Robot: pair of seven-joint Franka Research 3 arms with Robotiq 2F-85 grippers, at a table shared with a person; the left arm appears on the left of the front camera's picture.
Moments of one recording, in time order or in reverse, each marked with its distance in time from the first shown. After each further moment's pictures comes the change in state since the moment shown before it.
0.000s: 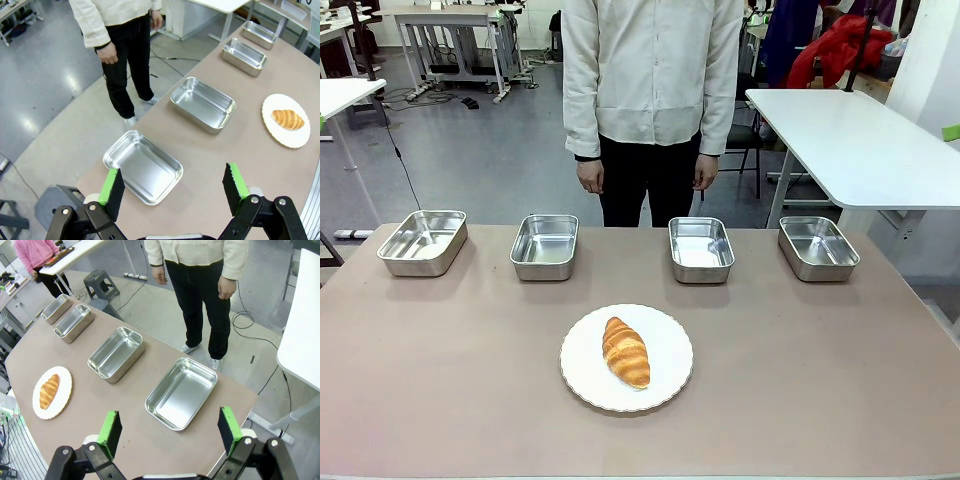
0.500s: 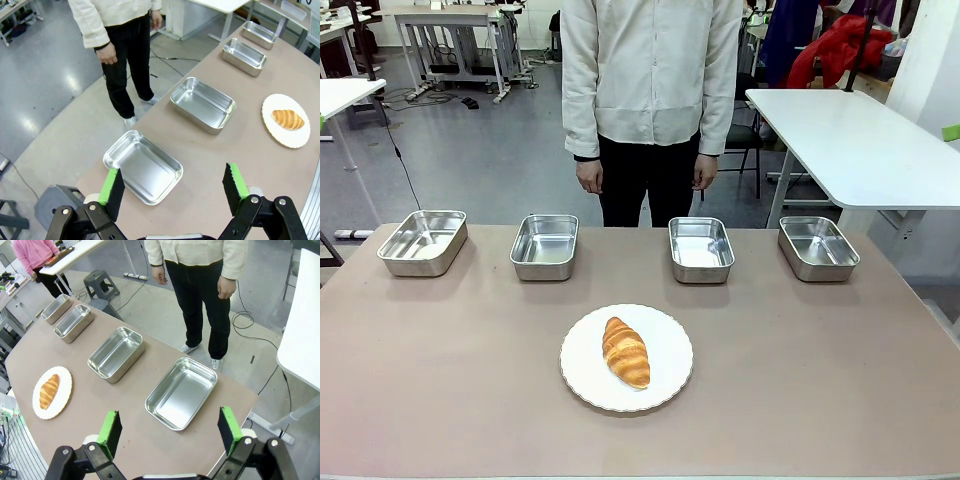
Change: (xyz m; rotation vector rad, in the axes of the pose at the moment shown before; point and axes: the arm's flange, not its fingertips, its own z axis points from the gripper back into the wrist) left arm 0.000 0.000 0.000 0.000 0.000 0.000; right arm 0.000 0.000 0.000 0.000 0.000 0.000
